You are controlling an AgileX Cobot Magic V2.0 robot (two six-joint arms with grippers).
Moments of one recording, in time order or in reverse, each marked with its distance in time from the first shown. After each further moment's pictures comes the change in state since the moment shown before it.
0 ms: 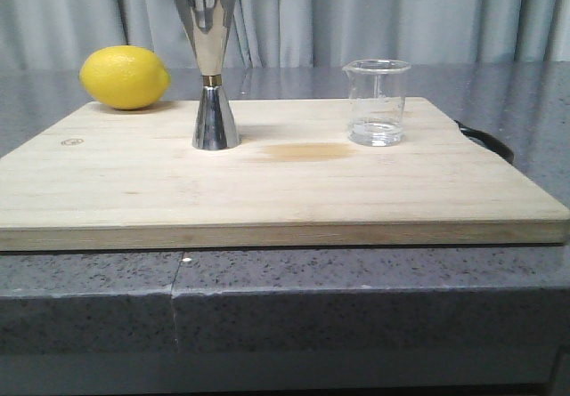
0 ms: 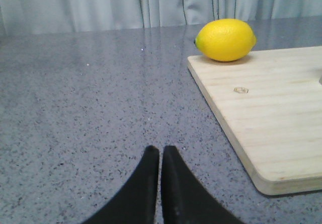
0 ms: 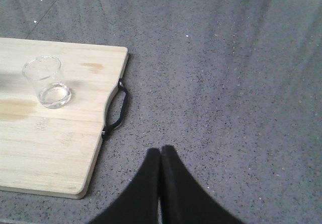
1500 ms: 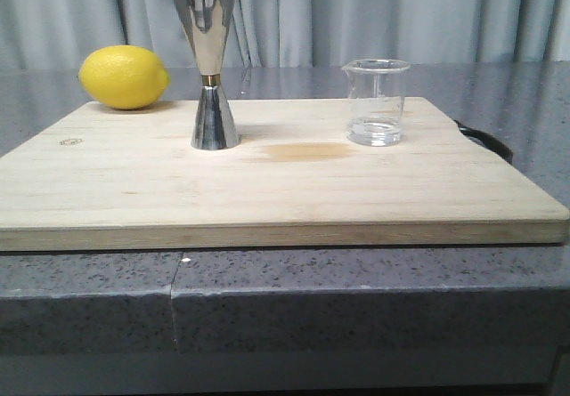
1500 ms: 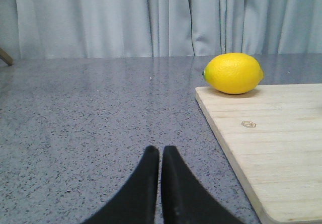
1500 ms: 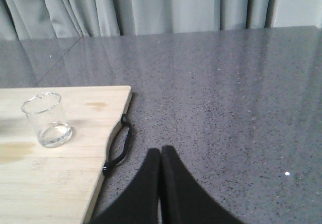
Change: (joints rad) left arm 0.048 0.000 0.023 -0.039 -0.132 -0.002; right arm -0.012 -0.220 0.381 0.099 -0.415 0.002
